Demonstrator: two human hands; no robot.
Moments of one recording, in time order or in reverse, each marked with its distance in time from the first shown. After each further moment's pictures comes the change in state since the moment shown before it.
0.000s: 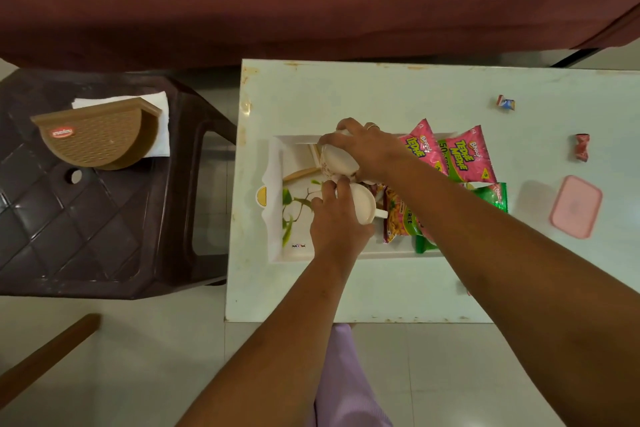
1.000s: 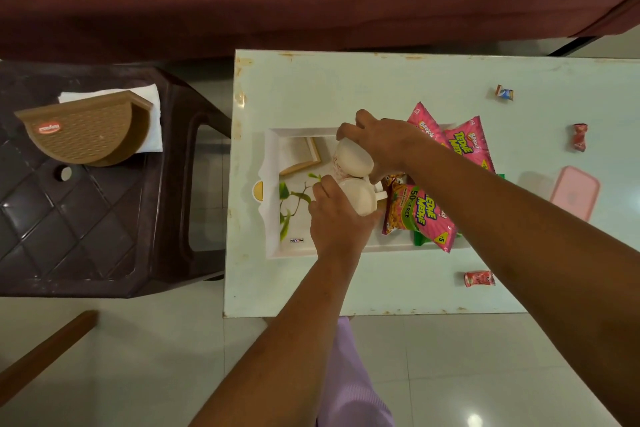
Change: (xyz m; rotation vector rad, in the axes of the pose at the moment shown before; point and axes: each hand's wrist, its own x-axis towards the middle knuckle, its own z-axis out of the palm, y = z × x) left_hand -0.006 0.008 0.002 -0.120 0.135 -0.111; right_hand -0.009 0.018 -0.015 -0.182 -0.130 -0.018
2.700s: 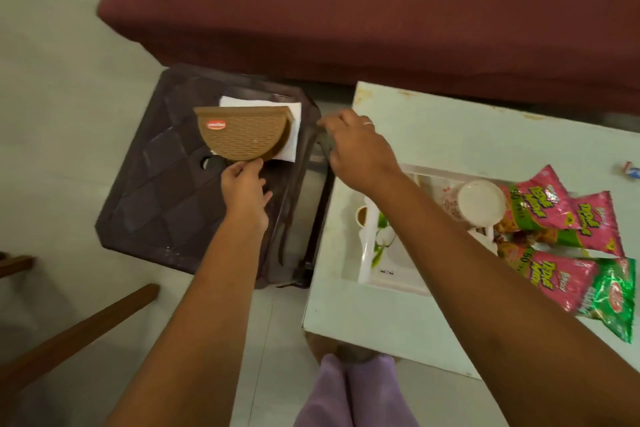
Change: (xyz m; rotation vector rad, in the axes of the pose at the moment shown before) left_hand 0.092 -0.169 -0.219 -1.222 0.289 -0.667; right_hand 0.074 -0.207 -0.091 0.422 0.487 -0.039
